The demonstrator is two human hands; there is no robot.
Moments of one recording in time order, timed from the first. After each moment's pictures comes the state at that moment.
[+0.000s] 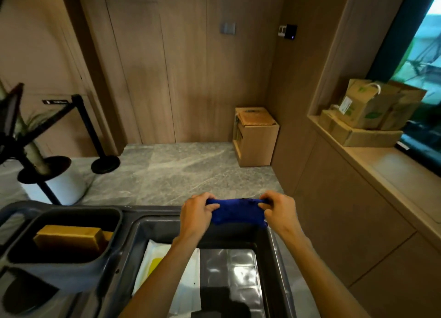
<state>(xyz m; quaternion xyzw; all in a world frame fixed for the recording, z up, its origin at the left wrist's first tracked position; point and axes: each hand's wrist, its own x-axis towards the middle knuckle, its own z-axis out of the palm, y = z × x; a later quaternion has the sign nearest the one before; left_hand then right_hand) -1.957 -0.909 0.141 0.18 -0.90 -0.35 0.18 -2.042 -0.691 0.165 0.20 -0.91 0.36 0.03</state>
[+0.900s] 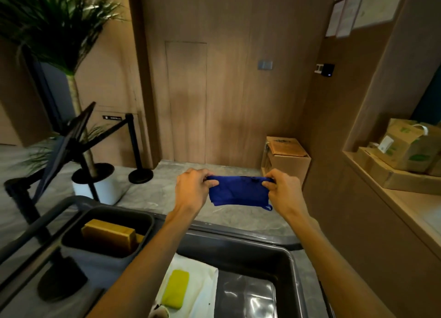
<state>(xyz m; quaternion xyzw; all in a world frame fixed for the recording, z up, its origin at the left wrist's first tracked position) -1.923 -0.963 0.266 0.22 -0.89 -0.25 0.30 -2.033 -0.755 0.285 0.30 -0.88 0.35 0.06</state>
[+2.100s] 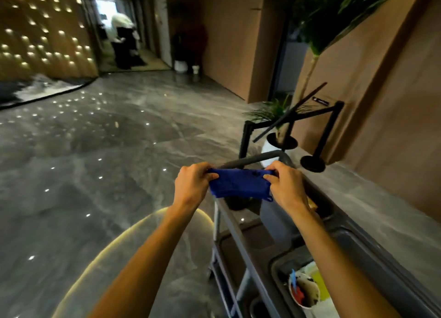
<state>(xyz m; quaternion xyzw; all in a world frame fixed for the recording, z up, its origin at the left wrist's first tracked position) -1.461 -1.031 0.220 0.61 -0.67 -0.15 0.40 -1.695 -1.024 0.241 0.67 -0.64 0.35 -0.12</state>
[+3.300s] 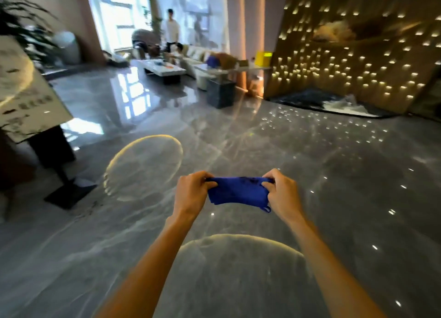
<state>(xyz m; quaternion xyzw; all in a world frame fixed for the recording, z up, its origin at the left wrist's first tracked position) -0.937 -0.731 0.182 0.88 -0.13 0.14 0.44 -0.991 -0.958 0.205 0.92 -0.09 0.17 -0.34</state>
